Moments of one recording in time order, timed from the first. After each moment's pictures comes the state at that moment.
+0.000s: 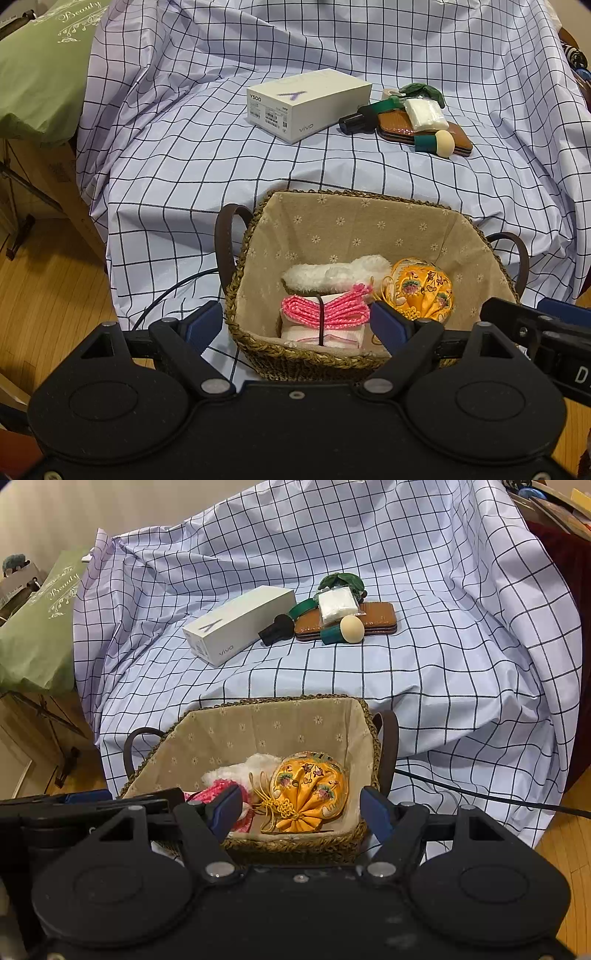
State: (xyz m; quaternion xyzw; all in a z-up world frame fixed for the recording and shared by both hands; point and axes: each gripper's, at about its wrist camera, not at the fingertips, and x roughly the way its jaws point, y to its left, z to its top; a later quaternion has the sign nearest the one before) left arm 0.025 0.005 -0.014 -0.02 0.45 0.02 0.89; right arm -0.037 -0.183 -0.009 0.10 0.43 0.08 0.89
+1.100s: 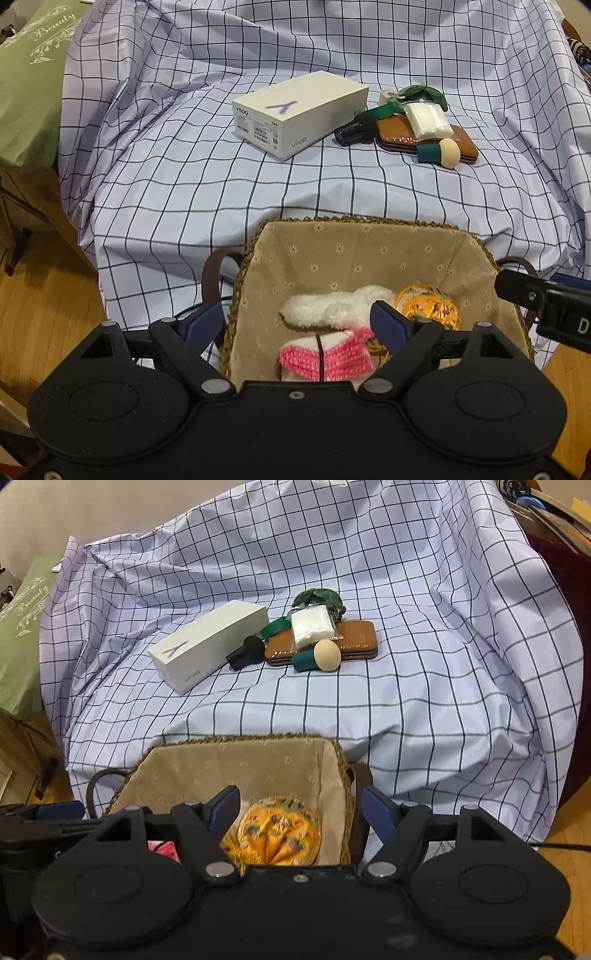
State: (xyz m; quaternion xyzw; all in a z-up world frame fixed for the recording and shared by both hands) left arm 0.068 0.001 -0.009 0.00 0.47 0.01 0.88; right arm 0.017 -0.191 -0.007 0.08 0.43 0.05 0.90
